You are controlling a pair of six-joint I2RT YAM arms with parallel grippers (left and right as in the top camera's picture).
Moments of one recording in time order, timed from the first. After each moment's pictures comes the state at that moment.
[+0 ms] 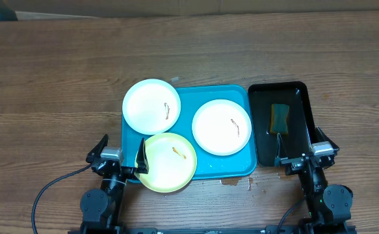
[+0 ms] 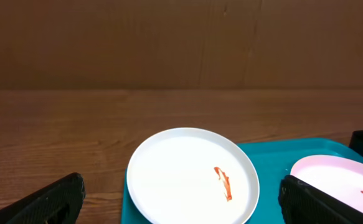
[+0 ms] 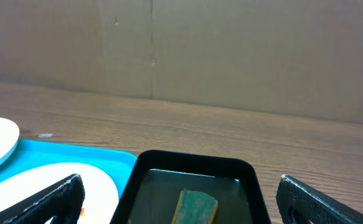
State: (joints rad) left arm -0.07 0.01 0.01 -0.06 0.06 -0.07; right arm 0.11 0.01 0.02 -0.04 -0.04 -0.06
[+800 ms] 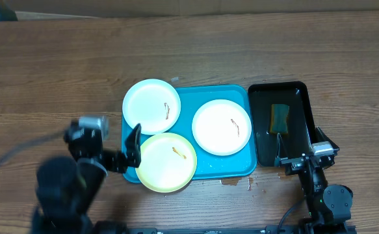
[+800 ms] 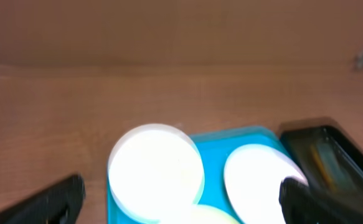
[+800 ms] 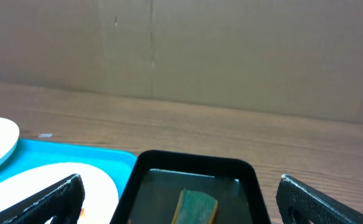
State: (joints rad) left arm -0.07 0.62 0.94 -0.73 0.19 -0.10; right arm 0.11 0.01 0.02 -0.04 -0.04 -0.06
